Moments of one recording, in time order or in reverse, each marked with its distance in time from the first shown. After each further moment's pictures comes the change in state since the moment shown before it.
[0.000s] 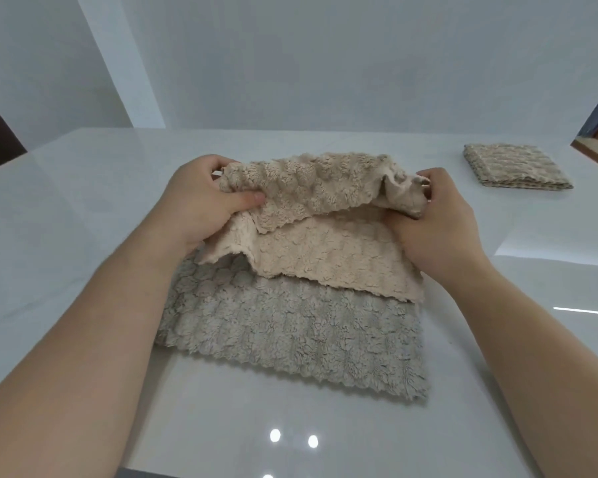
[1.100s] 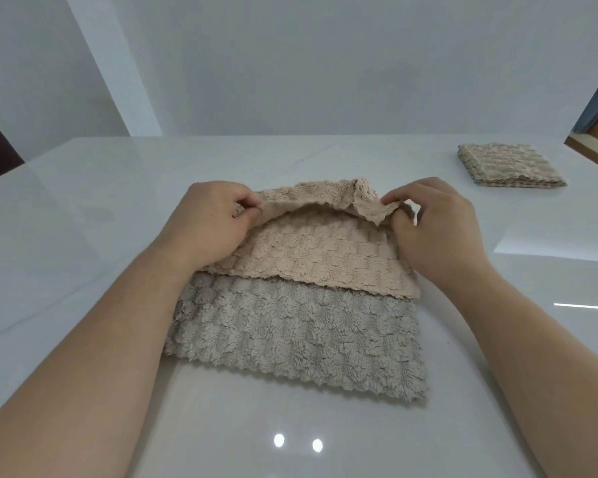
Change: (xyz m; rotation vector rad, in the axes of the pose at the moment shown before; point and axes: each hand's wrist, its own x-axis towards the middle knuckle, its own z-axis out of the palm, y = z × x) left_hand -0.003 -0.005 0.009 0.563 -0.067 0.310; right_hand 0.002 0.007 0.003 -0.188 0.095 -0.220
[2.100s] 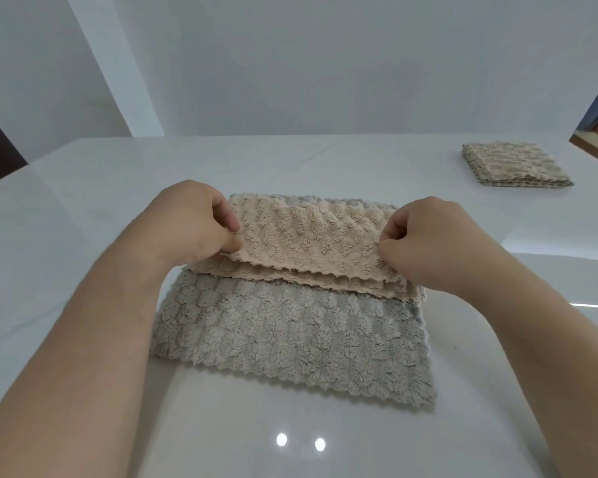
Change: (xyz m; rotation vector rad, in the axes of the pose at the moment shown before) left_hand -0.011 0.010 -0.035 -0.023 -0.167 -0.367; right_hand -0.008 -0.052 -0.033 -0.173 -0.498 0.215
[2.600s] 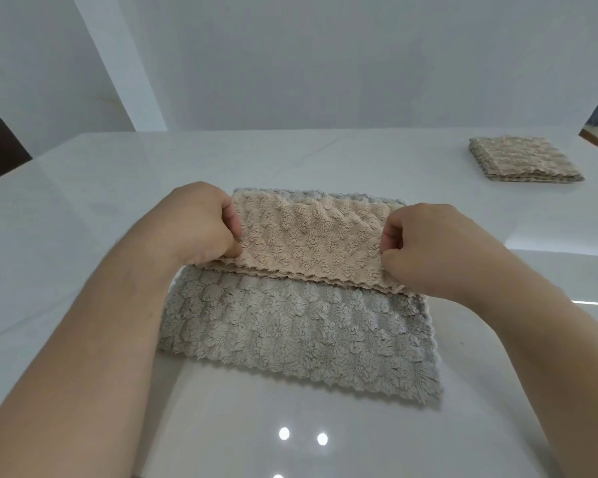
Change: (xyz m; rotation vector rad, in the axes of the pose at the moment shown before) left_hand 0.002 -0.002 0.005 0.082 -0.069 -0.010; right_hand -0.003 0.001 0.006 -0.170 -0.050 -0.064
